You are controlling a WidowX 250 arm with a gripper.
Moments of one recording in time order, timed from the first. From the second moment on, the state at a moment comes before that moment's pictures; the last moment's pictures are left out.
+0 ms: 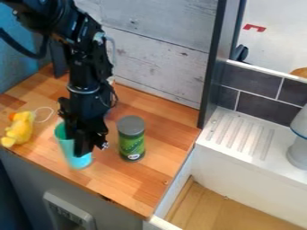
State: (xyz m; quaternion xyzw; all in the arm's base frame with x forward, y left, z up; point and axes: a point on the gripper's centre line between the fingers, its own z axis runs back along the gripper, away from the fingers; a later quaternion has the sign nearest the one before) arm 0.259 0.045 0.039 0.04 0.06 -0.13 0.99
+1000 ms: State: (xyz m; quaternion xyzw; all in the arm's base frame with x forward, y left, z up) arm 0.333 0.149 0.180 0.09 -0.03 -0.05 0.99
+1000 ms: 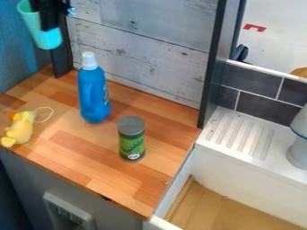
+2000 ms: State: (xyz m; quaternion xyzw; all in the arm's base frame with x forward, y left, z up) arm 0.355 0.200 0.051 0.03 0.04 -0.01 1.00
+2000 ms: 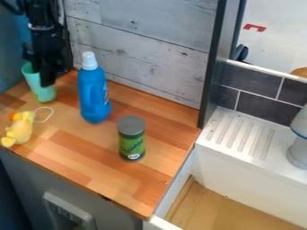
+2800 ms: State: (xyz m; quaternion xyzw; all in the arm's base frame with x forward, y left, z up) arm 0.365 0.224 0.045 0.05 0.06 0.00 1.00
